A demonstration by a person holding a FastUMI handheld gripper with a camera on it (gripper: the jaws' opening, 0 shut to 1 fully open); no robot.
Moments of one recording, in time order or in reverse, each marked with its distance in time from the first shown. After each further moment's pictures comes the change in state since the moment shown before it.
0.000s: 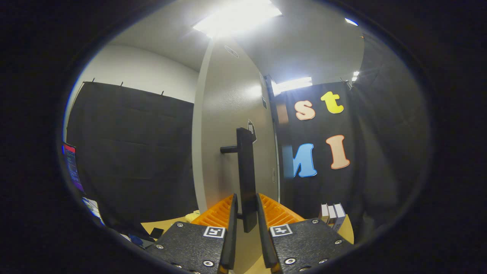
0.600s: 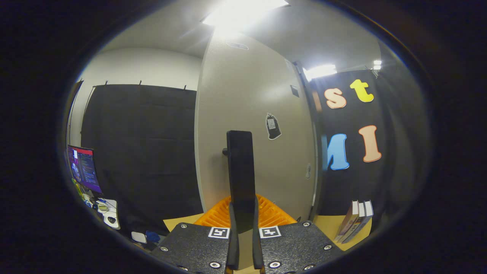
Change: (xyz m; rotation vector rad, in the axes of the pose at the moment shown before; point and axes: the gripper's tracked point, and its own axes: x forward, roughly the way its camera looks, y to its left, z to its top) arm 0.033 0.011 -0.004 0.059 0.124 0.206
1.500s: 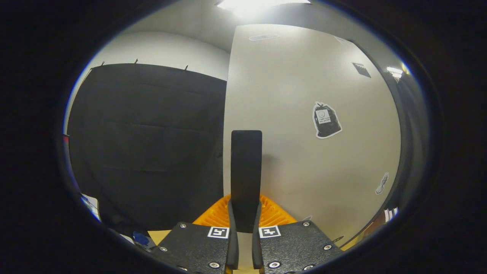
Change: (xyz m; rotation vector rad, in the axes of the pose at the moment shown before) arm 0.033 0.061 -0.011 -0.079 0.068 0.048
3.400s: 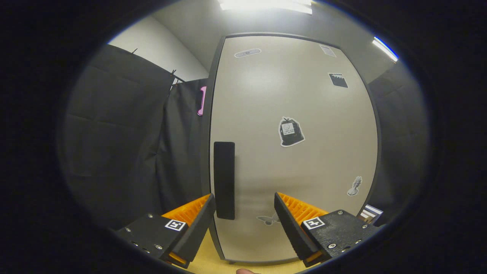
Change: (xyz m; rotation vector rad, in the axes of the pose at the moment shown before) arm 0.045 -0.052 0.008 -0.042 -0.012 -0.625
